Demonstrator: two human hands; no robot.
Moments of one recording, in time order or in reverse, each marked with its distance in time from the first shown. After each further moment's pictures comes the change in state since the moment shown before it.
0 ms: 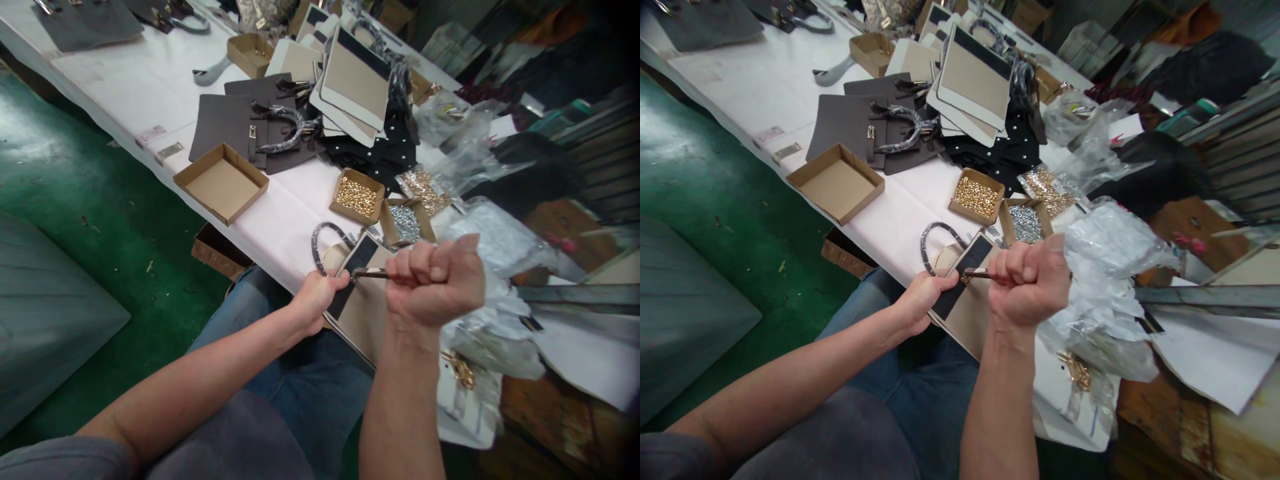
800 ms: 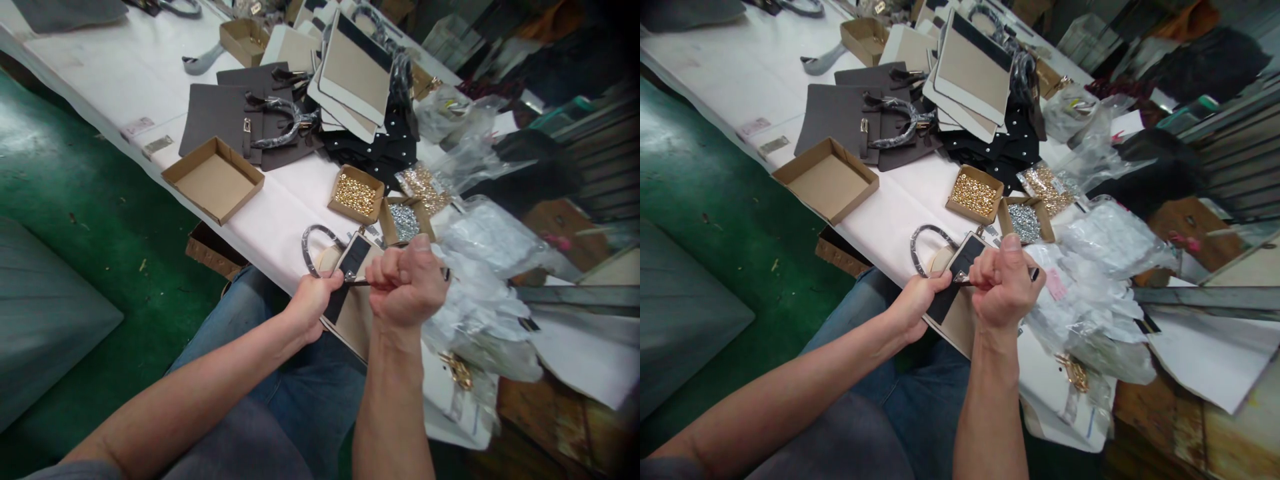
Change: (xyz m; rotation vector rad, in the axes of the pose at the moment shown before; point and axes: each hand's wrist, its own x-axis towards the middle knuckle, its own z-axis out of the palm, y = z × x) left_hand 0.008 -0.007 -0.004 -0.057 0.027 0.024; right_hand -0.010 0.023 0.009 -0.084 -0.010 0.054
